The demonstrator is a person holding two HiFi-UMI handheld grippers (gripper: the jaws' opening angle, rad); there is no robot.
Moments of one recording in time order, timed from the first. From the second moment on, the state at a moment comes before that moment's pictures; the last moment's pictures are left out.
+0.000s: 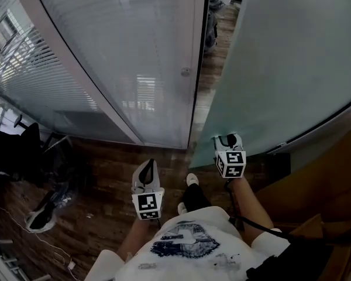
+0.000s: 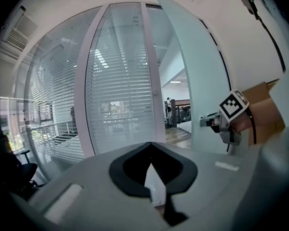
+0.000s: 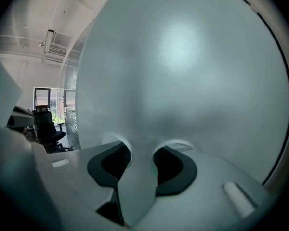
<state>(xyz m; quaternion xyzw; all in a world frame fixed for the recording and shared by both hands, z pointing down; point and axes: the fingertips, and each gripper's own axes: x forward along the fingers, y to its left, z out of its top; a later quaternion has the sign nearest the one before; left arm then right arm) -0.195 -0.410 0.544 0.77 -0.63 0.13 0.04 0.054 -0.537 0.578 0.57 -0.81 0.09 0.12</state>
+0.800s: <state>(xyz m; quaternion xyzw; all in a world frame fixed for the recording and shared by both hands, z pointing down) -0.192 -0.502 0.542 0.76 -0.63 0.13 0.05 0.045 -0.619 0.571 0.62 -0.78 0.06 0.12</state>
